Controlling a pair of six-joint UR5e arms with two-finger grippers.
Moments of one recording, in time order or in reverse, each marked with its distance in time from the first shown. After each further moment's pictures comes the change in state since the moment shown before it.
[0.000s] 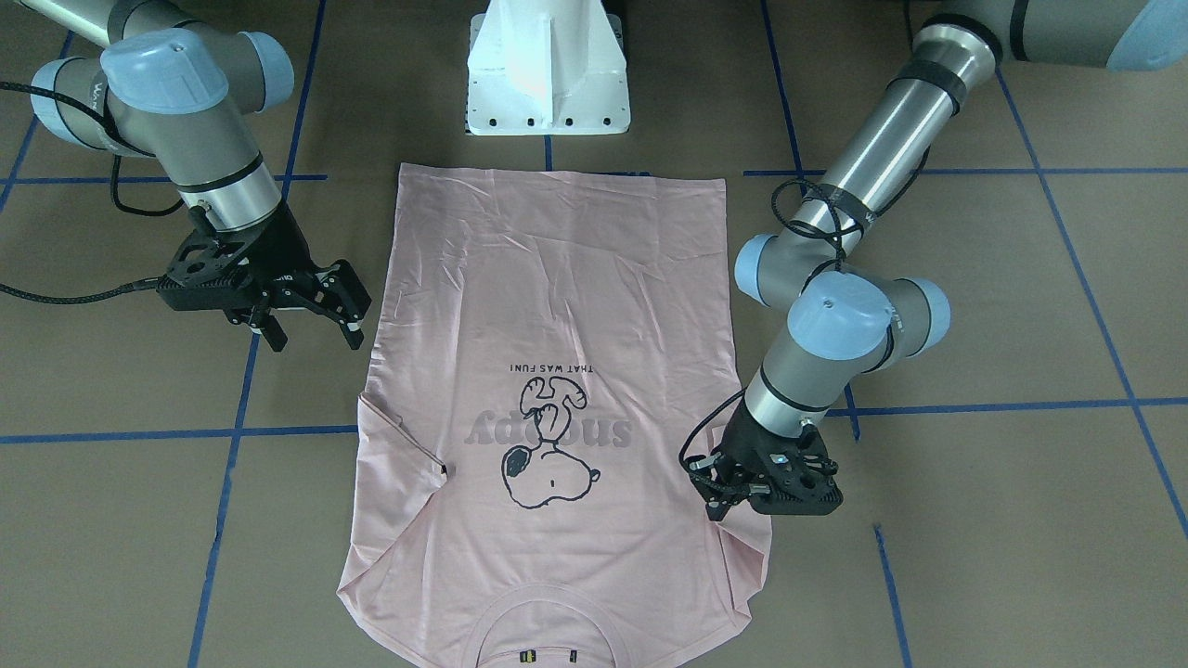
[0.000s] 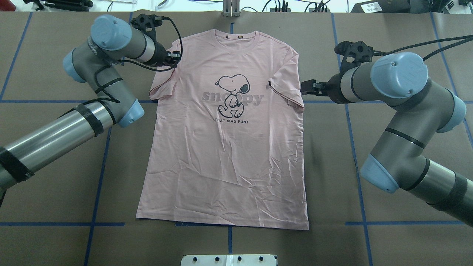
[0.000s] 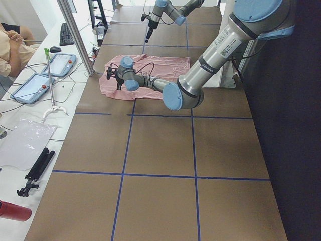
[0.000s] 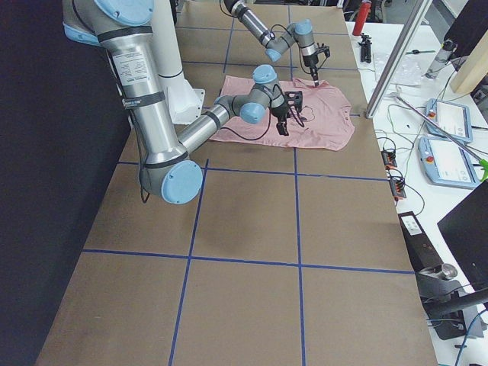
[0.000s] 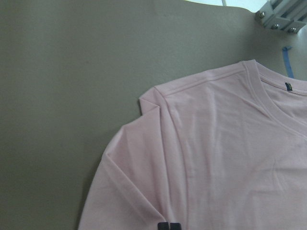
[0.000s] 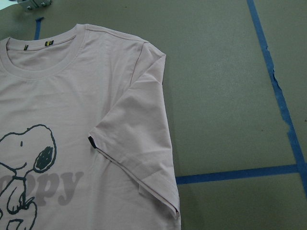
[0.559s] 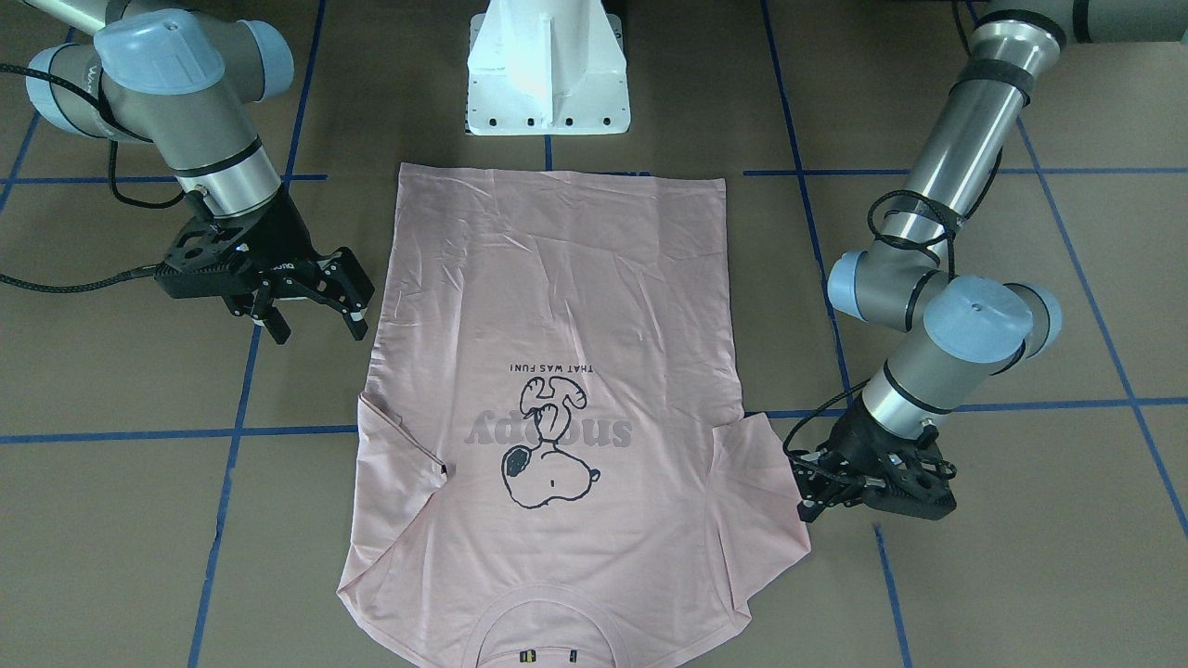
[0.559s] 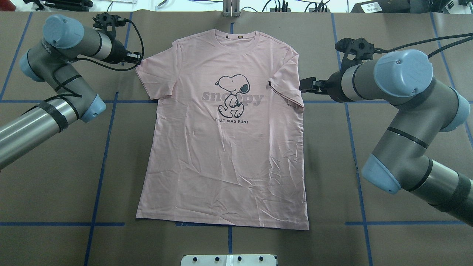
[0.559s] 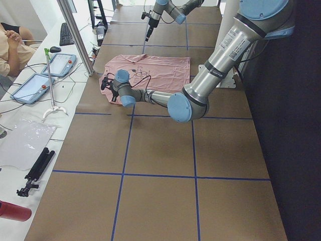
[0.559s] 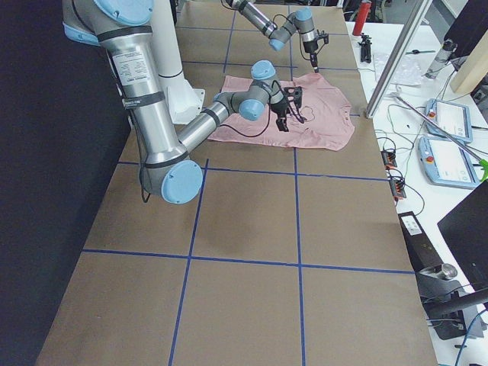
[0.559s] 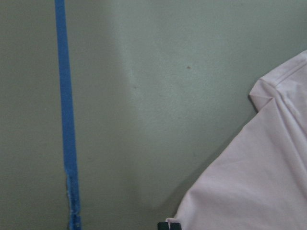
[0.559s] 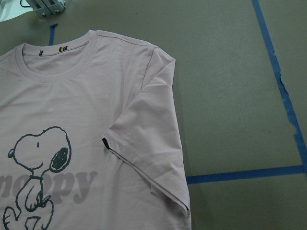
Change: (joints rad) left arm -0.086 0.149 -0.078 -0.128 -0.132 0.118; right arm 0.003 0.002 0.026 -0.006 0.001 0.003
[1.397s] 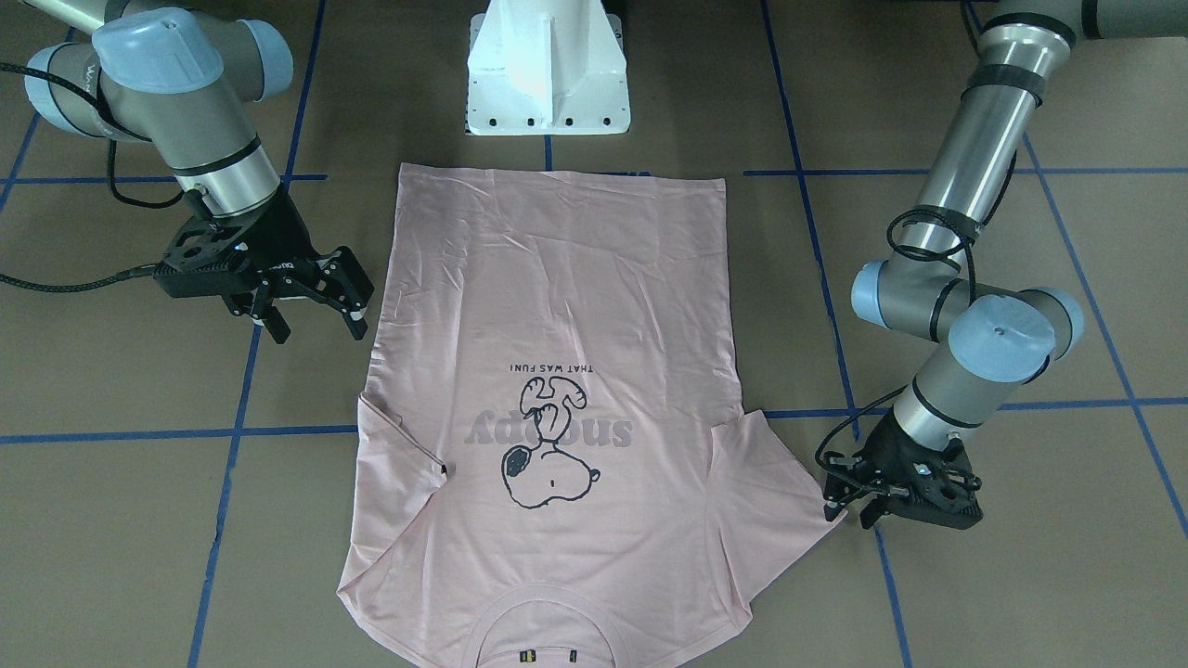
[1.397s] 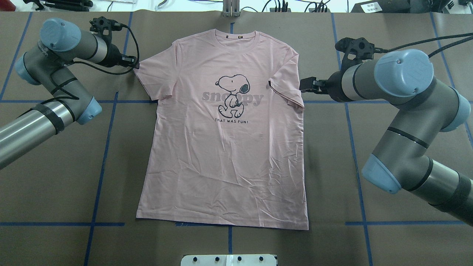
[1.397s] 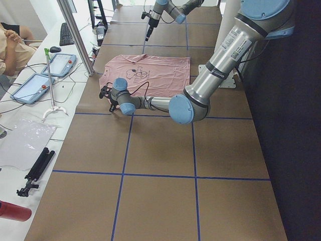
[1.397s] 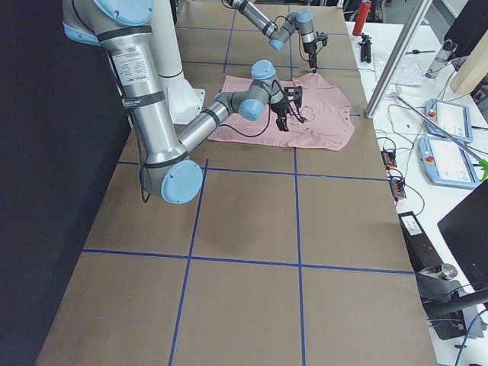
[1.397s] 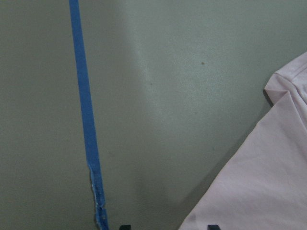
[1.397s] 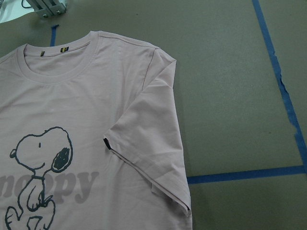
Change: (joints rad) left arm -0.031 0.035 0.097 -0.013 0.006 0.204; right arm 0.002 0.000 0.006 0.000 0.002 0.001
